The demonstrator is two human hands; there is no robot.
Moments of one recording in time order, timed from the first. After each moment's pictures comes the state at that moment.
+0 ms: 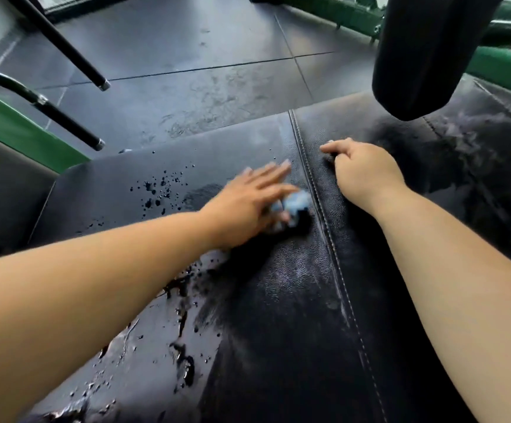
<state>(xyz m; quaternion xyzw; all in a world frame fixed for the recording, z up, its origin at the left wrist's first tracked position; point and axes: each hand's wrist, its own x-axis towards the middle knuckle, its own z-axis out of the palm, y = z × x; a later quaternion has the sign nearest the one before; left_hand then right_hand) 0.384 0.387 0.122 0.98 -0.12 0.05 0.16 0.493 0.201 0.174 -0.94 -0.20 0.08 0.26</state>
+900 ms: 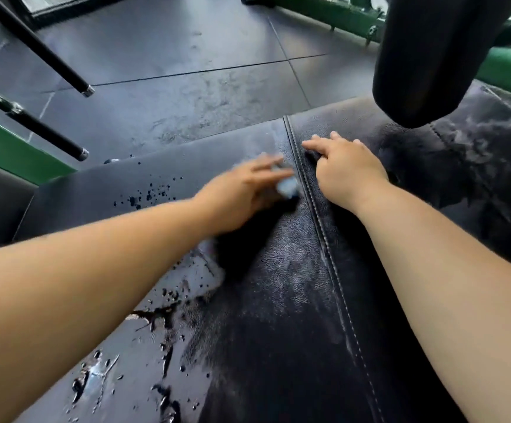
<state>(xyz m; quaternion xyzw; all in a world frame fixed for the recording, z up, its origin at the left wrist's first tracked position) 0.428 0.405 0.125 0.97 -0.08 0.07 0.22 0.523 0.230 0.160 -0.95 -0.25 0.09 0.18</state>
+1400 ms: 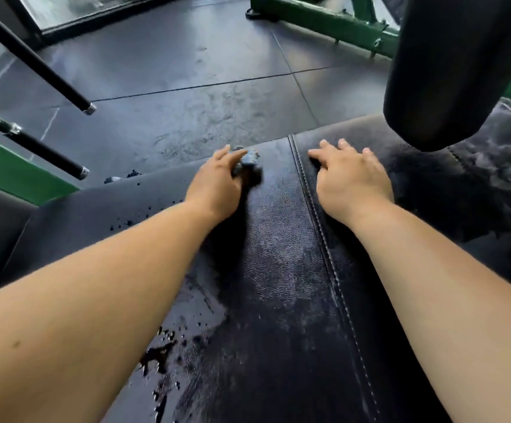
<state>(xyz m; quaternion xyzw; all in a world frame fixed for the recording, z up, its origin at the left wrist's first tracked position) 0.472 0.439 0.114 0.95 0.18 0.11 0.25 0.542 0.247 0.152 -0.96 -0.24 0.01 0.14</state>
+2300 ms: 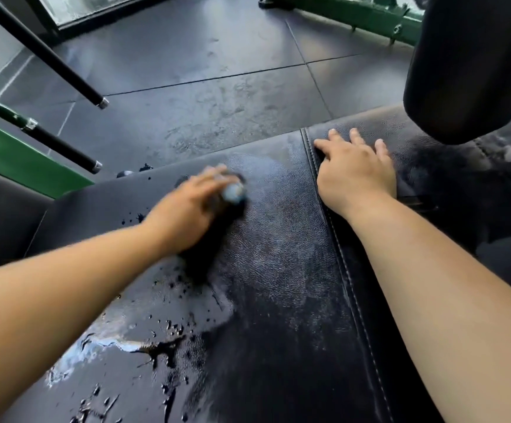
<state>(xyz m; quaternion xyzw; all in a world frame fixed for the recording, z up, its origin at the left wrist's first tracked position) 0.399 0.479 0.112 0.97 0.04 0.08 0.23 0.540 0.265 0.151 -0.96 -0.22 0.02 0.14</state>
